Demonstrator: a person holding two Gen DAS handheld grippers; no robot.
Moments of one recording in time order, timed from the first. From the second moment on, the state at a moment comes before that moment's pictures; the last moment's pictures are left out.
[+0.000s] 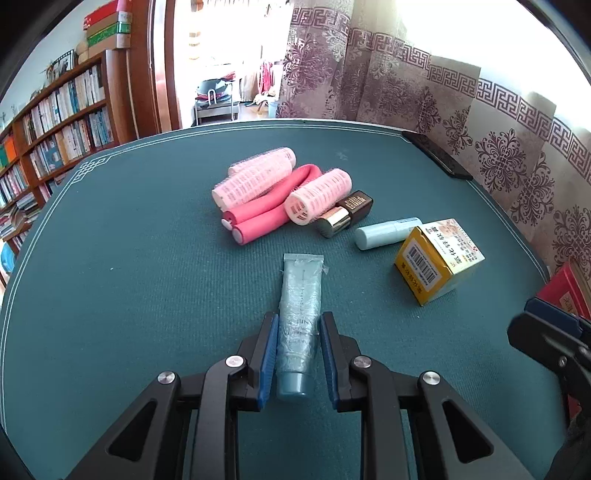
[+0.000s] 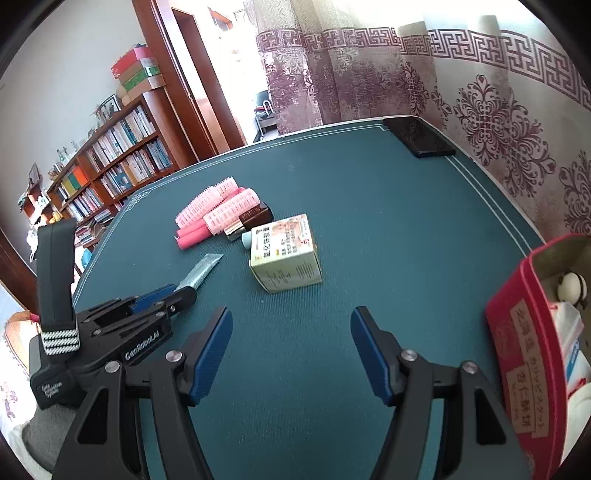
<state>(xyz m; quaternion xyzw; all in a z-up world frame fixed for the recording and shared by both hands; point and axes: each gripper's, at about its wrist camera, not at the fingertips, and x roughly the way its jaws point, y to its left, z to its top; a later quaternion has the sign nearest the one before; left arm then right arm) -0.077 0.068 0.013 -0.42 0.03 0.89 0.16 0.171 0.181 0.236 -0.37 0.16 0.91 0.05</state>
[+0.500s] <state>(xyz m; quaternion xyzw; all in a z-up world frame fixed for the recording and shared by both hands) -0.082 0.061 0.005 -0.43 0.00 0.89 0.17 0.095 0.176 0.216 -0.40 0.14 0.90 0.06</state>
